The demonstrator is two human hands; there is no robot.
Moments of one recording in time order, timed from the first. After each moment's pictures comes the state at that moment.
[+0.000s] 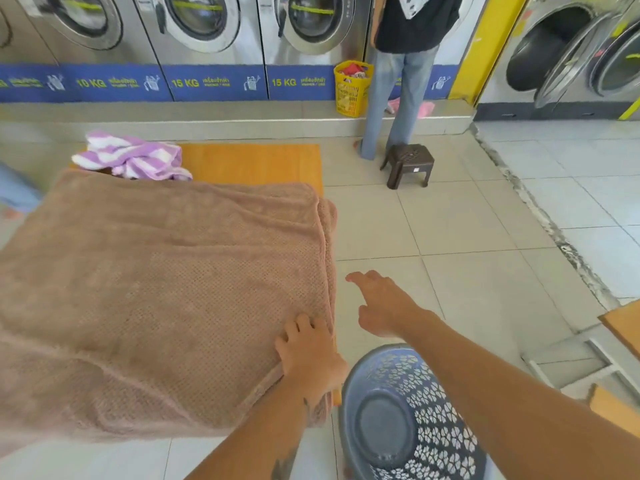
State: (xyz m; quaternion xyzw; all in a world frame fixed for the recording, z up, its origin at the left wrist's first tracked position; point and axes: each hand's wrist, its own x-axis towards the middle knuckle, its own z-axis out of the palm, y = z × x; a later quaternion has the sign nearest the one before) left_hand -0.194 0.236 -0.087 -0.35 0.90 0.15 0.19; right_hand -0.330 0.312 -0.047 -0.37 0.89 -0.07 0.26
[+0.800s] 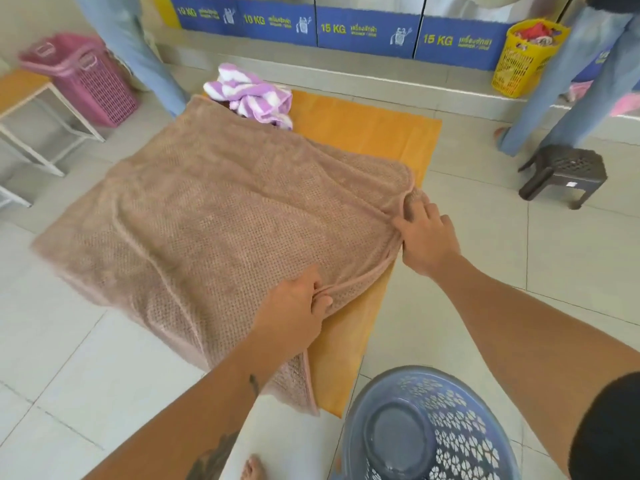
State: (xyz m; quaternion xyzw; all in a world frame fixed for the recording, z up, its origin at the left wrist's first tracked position) left_hand -0.171 0.181 -0.057 -0.43 0.86 0.27 -0.07; right_hand -0.446 0.191 -0.098 -0.59 0.80 0.09 0.00
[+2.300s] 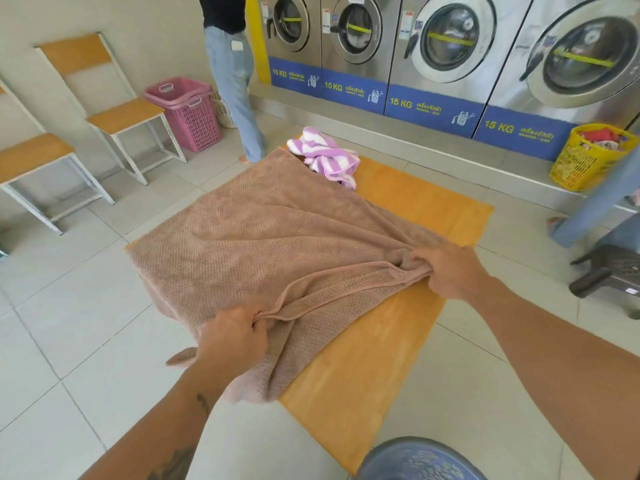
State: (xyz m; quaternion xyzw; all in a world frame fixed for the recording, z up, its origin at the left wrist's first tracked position) left_hand -0.058 0.147 -0.027 -0.63 0.75 0.17 -0.11; right_hand -0.448 0.124 -0.024 -0.67 0.74 0.04 0.09
